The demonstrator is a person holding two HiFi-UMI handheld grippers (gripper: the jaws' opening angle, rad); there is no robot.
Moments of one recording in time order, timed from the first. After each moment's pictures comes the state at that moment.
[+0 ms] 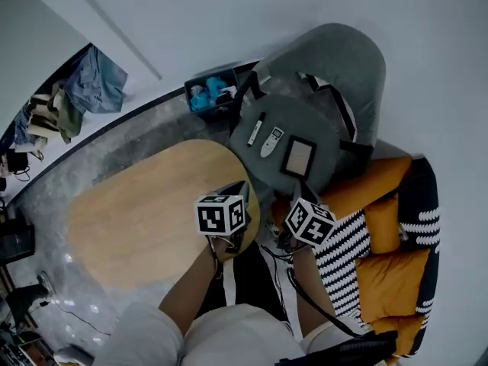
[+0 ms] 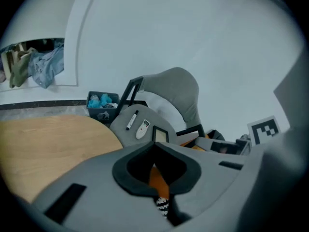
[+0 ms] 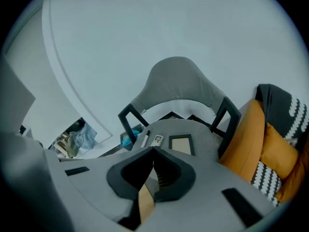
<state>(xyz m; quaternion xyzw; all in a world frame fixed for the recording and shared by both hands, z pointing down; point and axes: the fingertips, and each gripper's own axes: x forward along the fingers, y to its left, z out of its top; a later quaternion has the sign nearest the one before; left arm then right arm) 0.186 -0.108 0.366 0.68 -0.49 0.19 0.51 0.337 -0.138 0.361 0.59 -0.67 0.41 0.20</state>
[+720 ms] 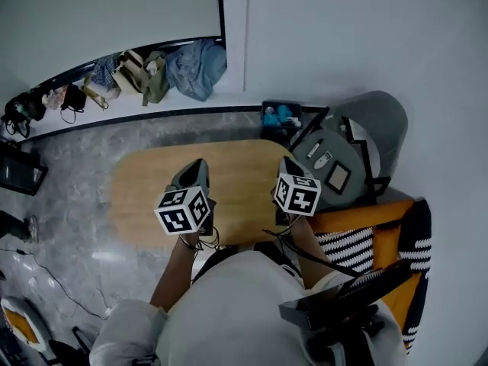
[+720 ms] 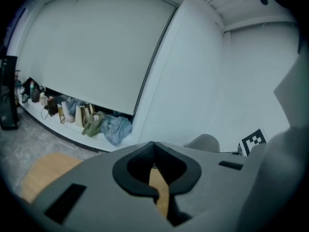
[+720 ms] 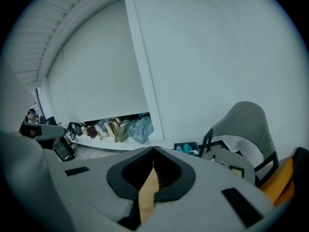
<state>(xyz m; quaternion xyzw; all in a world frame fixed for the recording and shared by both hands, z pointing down) -0.150 0.096 0.099 0.61 -0.74 0.02 0.29 0.038 -0.026 0.155 0.41 -0.85 0.24 0.23</state>
